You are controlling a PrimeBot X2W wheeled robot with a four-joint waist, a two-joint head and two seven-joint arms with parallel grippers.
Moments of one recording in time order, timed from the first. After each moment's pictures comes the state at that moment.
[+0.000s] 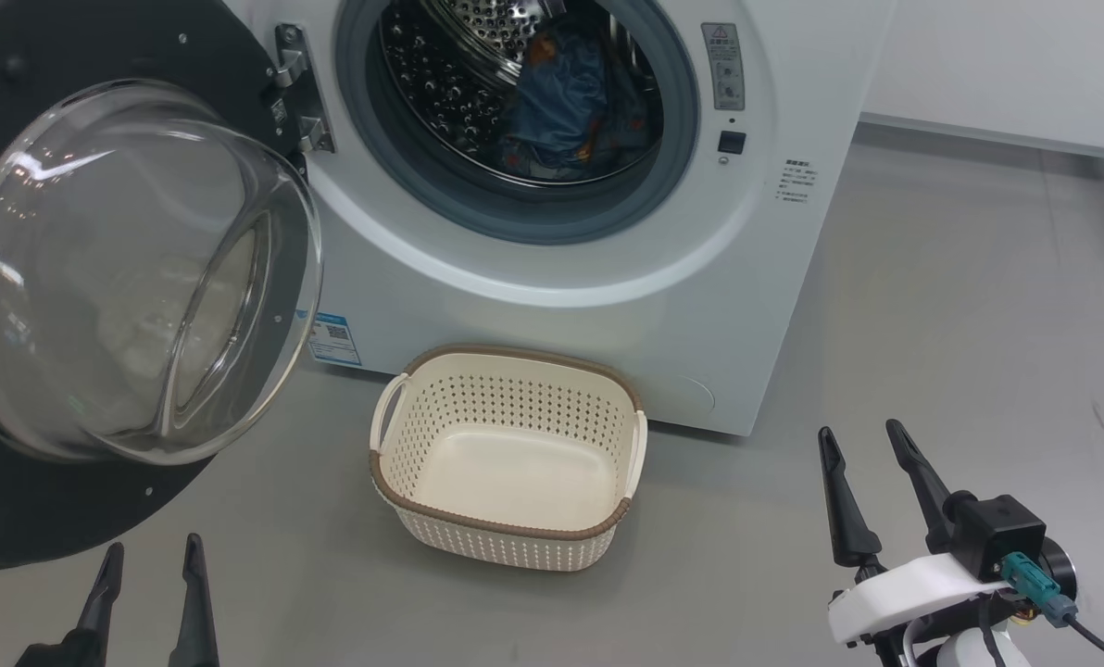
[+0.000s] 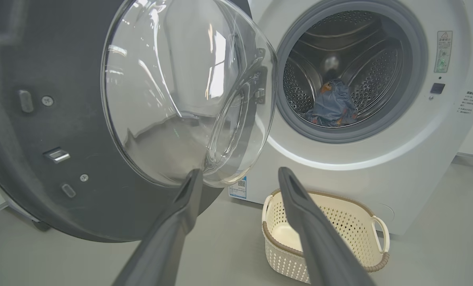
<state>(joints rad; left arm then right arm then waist) 0.15 0.04 0.10 0.15 -0.26 -0.09 -0.26 0.01 -0.04 0.14 0.20 0.25 0.12 -0.26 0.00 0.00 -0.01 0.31</state>
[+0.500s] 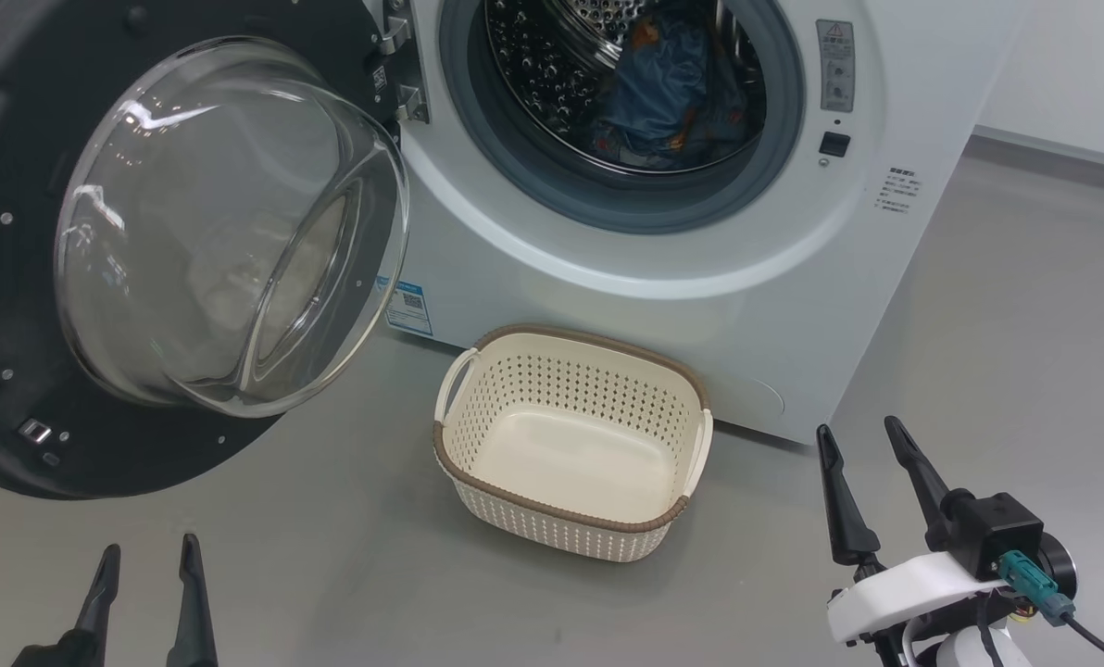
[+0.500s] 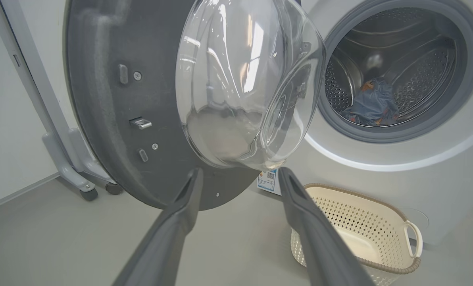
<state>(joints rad) 0.15 0.04 0.10 0.15 -0.28 -0.07 -0.26 0.01 -0.04 0.14 0.20 0.24 0.12 -0.26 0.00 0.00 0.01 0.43</state>
